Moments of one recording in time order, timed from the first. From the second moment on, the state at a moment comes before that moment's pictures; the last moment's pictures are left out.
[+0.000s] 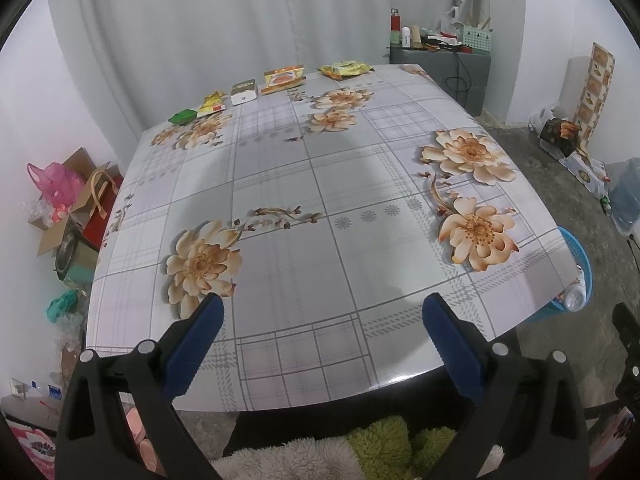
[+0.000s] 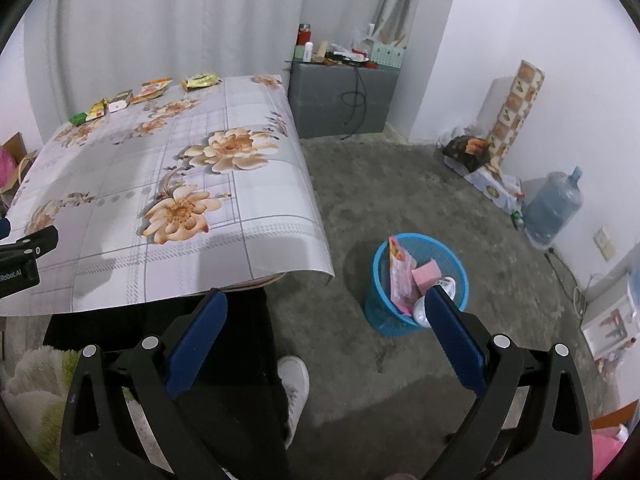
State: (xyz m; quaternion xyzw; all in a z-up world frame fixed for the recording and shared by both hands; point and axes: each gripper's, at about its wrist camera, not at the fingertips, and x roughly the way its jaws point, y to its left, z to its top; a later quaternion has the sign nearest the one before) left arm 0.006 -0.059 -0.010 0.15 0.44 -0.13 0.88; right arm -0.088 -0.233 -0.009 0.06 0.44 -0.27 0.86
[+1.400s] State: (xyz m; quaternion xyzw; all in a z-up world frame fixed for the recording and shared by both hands) left arm 0.003 -0.057 -0.009 0.15 0.44 -0.13 0.88; right arm -0.086 -0.229 -0.004 0.06 0.43 -0.27 0.86
